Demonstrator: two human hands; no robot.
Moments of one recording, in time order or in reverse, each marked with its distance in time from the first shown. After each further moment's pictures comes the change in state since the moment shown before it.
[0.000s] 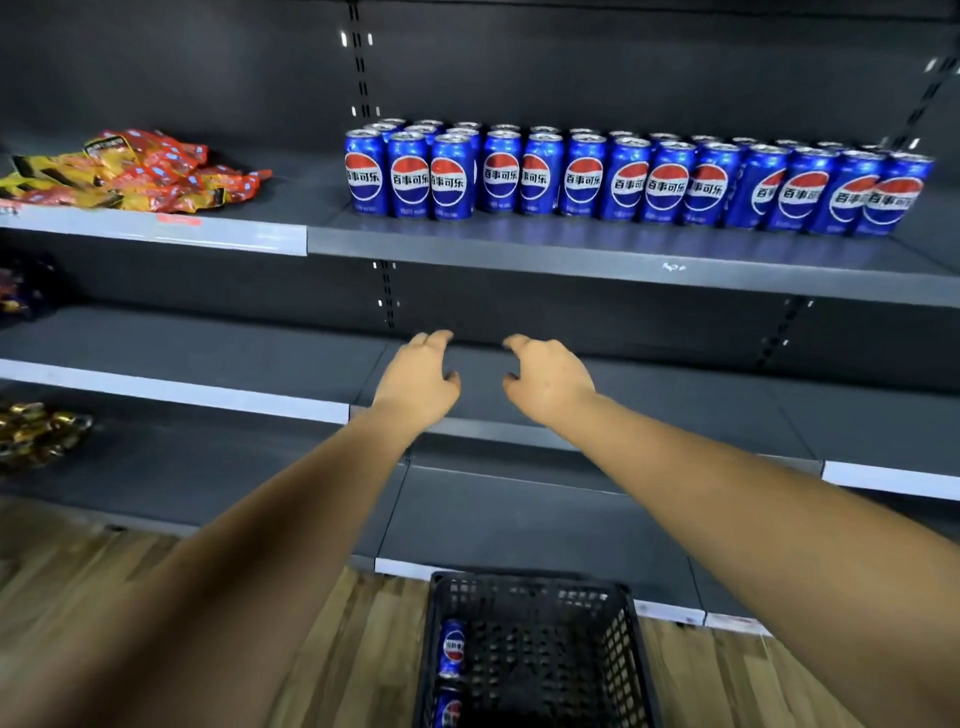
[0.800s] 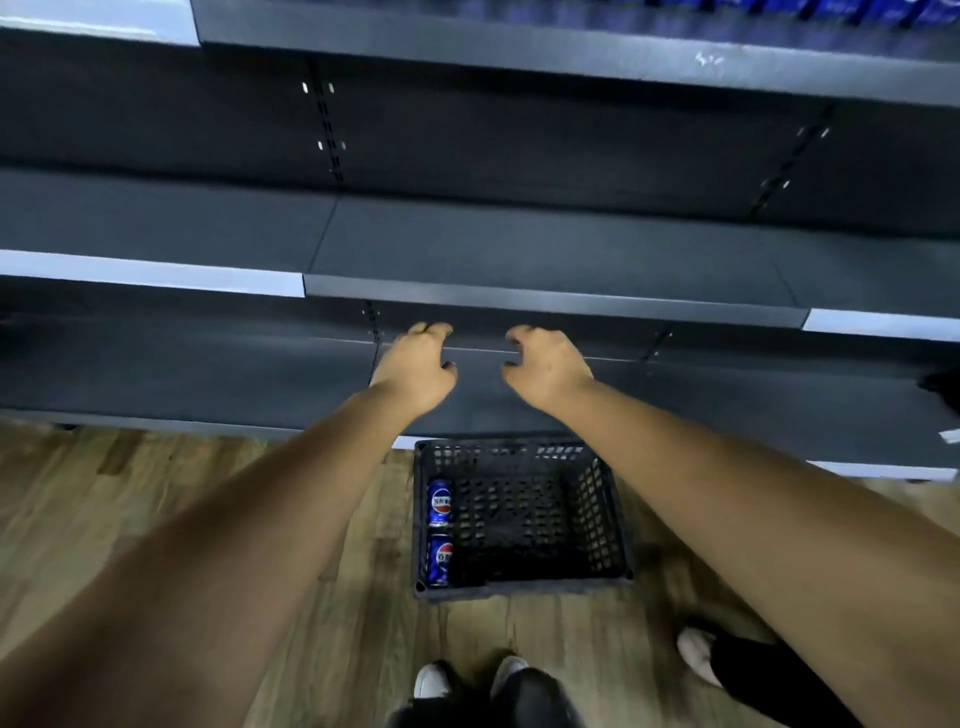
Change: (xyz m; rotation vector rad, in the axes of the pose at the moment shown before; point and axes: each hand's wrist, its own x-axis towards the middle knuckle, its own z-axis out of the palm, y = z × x) left_hand -0.055 -0.062 0.104 0.041 -0.349 -0.032; right_hand -0.043 0.042 0.129 0.122 -0.219 0.268
